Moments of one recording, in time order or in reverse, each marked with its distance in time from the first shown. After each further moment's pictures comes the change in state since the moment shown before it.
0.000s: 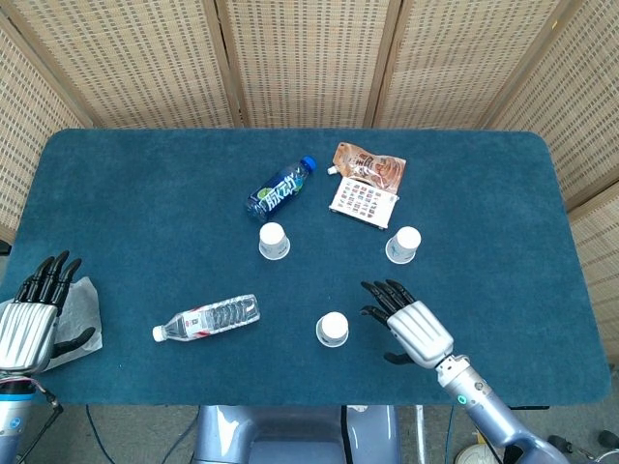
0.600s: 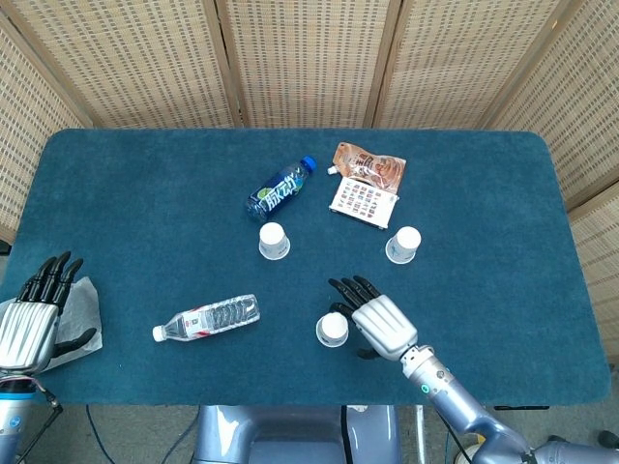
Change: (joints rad) left arm -0.005 0.007 0.001 -0.002 -0.008 -0.016 -0.021; right arm 0.102 -0.097 0.067 -0.066 0.187 -0.113 -0.195
